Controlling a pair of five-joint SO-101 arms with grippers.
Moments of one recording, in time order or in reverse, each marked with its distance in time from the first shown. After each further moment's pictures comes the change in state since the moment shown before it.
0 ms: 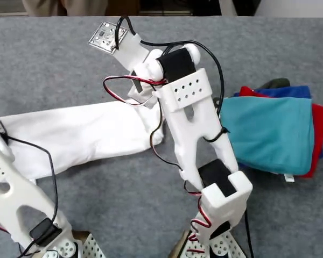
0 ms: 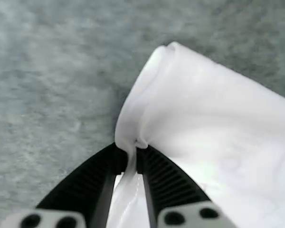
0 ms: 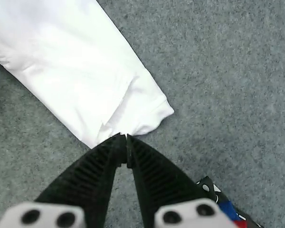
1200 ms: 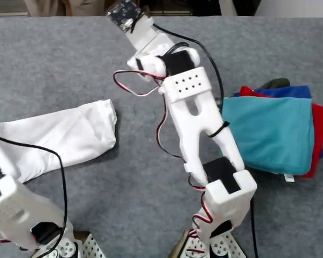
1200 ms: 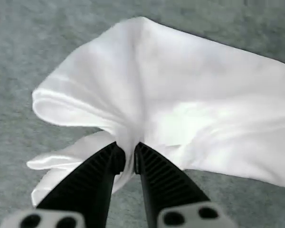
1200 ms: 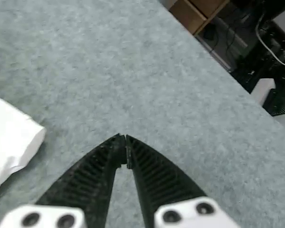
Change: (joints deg) left arm 7.6 -48.4 32.5 1.7 -2.5; right arm 6.2 0.0 18.4 -39.9 -7.1
